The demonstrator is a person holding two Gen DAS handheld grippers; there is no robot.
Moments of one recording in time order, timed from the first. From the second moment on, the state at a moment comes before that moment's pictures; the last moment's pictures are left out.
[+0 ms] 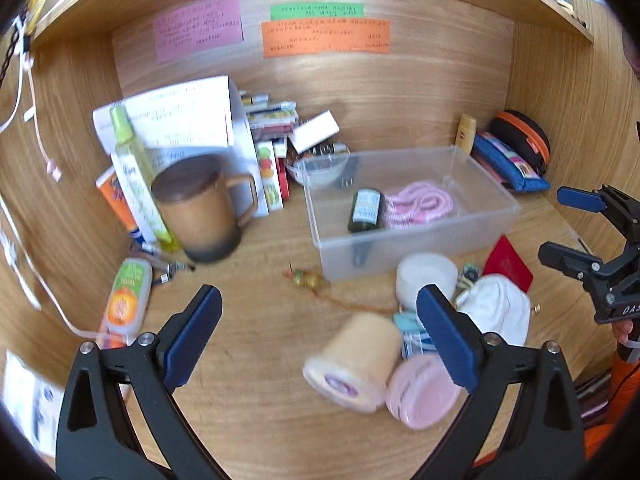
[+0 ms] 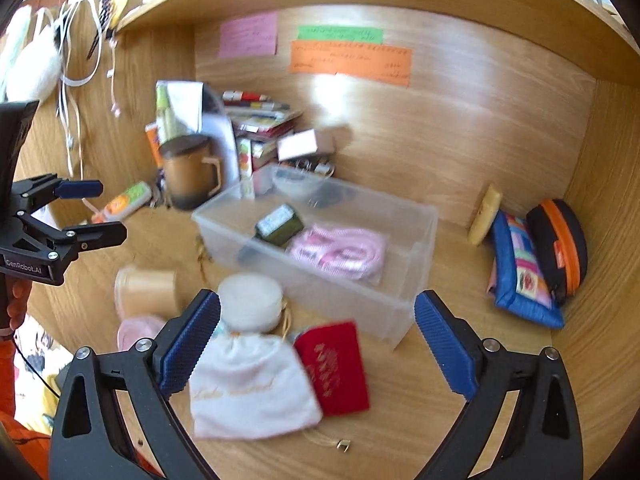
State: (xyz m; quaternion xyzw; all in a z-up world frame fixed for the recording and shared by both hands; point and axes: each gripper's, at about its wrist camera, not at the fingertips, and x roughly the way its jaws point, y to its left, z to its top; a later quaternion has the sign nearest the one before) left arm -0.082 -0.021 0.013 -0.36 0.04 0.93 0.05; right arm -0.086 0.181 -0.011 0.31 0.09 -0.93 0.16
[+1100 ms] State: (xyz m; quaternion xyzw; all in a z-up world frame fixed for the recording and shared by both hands) left arm -0.037 0.024 -0.072 -0.42 -0.03 0.90 0.05; right arm -0.076 0.138 -0.110 0.40 0.18 -0.88 0.19
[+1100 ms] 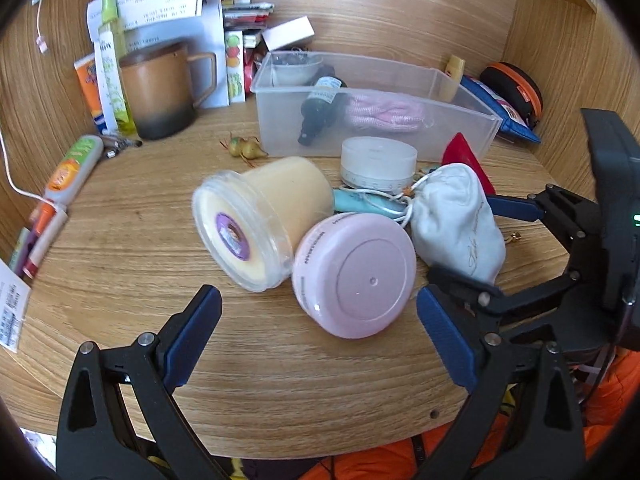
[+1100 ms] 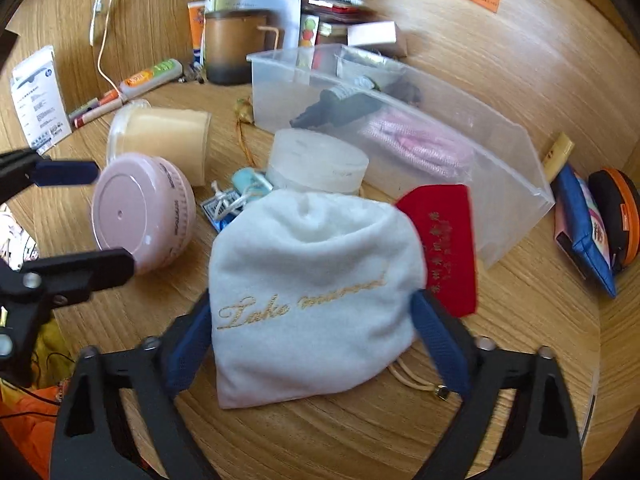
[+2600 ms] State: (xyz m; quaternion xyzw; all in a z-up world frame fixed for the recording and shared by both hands) left arm -0.053 0.032 -0.074 -0.39 -0.07 0.92 0.01; right arm -0.054 0.238 -0.027 0.28 0.01 -0.94 0.22
